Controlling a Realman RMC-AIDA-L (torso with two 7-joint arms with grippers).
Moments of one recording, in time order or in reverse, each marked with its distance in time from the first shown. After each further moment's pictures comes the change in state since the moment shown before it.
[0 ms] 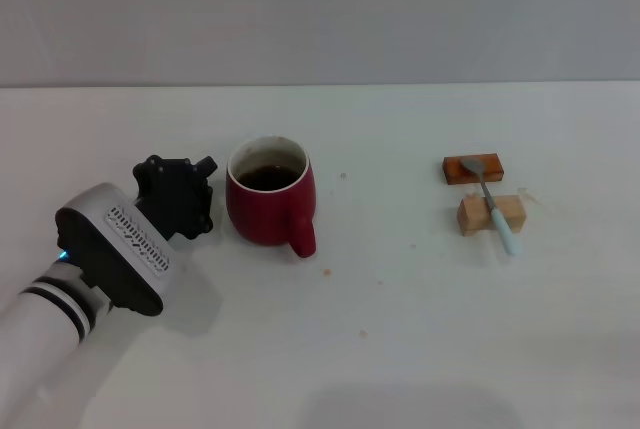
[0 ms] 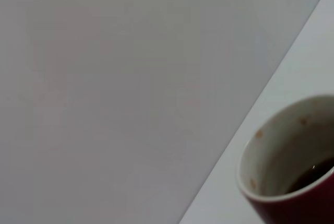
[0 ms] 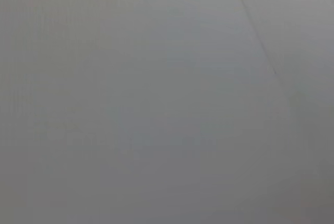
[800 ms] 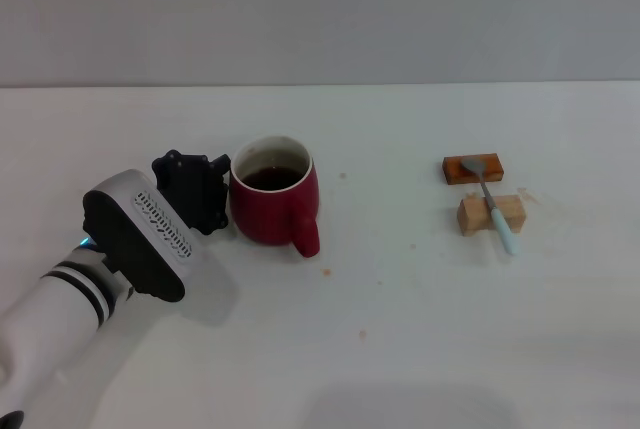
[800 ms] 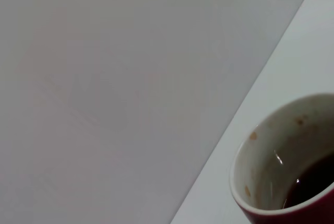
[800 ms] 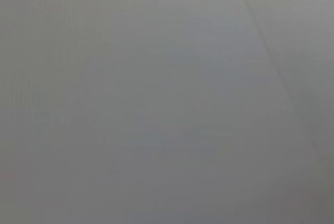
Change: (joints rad) left arm -0.042 -0.006 0.000 -0.012 0.004 -0.075 0.002; right arm 0.004 -0.001 0.000 -0.006 -0.004 0.001 0.000
